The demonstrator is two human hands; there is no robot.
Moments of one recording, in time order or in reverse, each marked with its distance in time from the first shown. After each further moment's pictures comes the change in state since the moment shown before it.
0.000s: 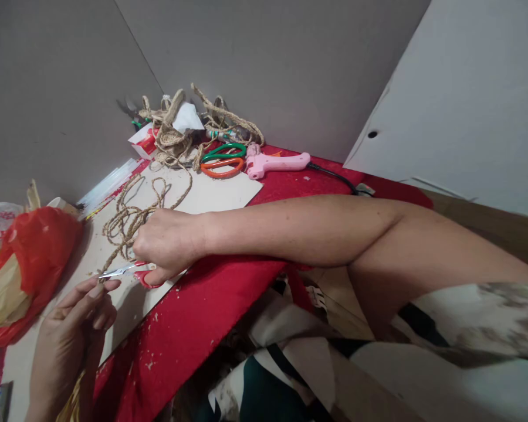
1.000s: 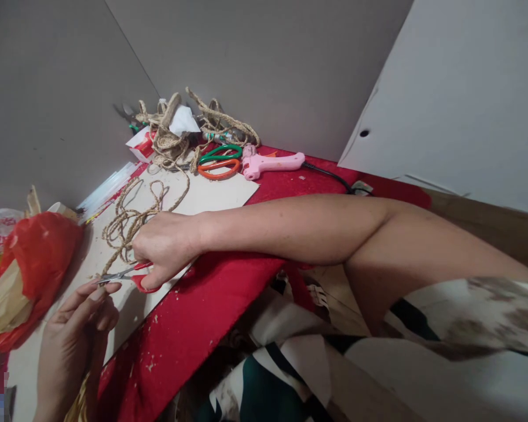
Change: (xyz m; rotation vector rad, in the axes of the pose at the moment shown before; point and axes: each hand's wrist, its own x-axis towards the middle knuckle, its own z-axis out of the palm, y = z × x) left_hand 0.000 0.000 0.006 -0.003 0.008 0.005; right_hand -0.001 0.003 -0.003 0.191 0.005 0.036
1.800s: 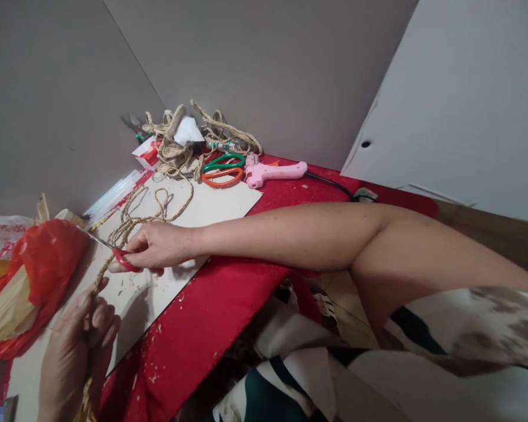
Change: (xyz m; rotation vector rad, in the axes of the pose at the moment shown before) left_hand -0.002 0.006 0.004 -0.107 0.014 -0.031; right_hand 0.014 0.007 0.022 1.074 0.156 0.171
